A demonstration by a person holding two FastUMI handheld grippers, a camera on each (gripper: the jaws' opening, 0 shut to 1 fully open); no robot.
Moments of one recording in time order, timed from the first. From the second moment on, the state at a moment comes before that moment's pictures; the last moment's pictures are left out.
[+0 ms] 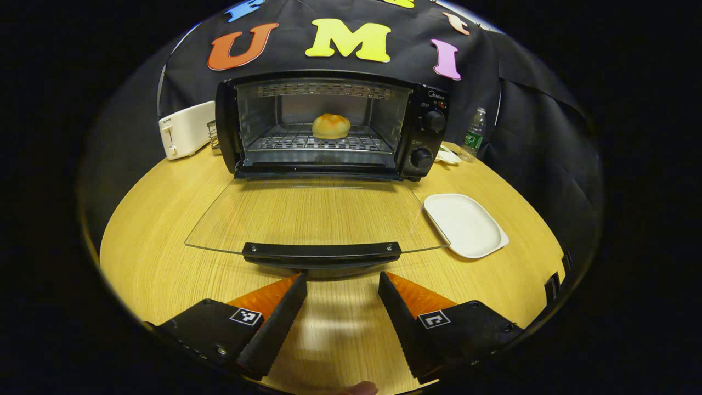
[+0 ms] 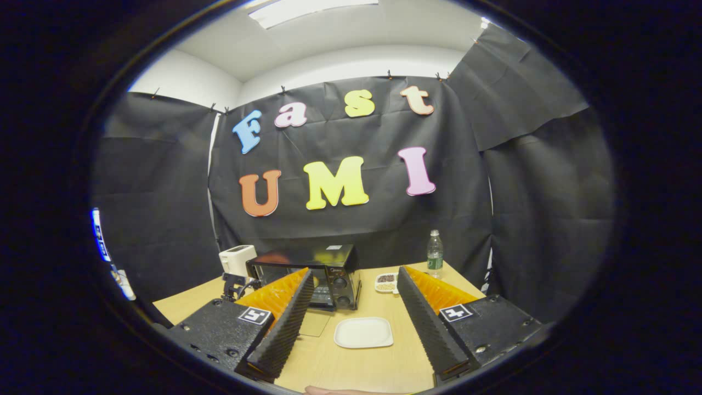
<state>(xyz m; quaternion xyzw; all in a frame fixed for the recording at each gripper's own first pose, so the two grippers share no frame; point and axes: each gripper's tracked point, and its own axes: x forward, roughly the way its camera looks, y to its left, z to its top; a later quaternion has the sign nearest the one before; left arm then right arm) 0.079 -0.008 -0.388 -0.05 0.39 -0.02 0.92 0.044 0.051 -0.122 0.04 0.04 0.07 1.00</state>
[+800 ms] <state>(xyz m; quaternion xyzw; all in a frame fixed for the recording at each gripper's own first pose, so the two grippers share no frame) 0.094 -0.001 -0.360 0.01 0.37 0.03 0.93 0.038 0.037 -0.120 0.05 0.03 0.07 1.00</state>
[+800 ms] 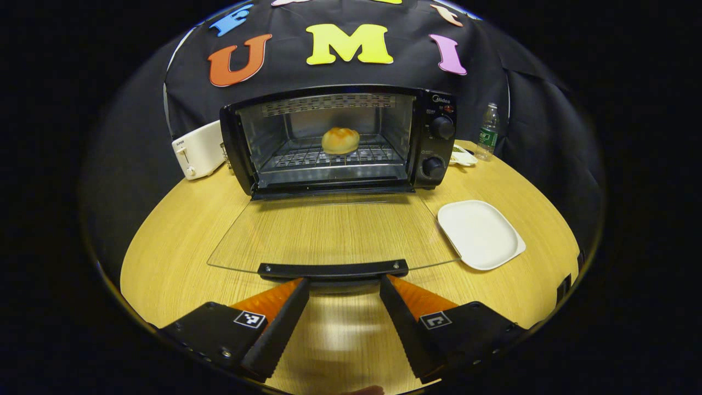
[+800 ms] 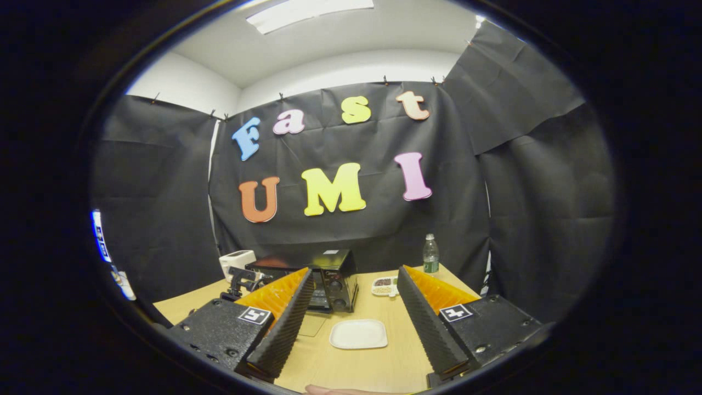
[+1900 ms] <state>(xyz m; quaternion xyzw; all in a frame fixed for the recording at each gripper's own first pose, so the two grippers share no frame) 0.182 0.019 -0.236 0.05 0.22 0.04 0.97 0.034 0.027 -0.117 0.05 0.03 0.06 1.00</state>
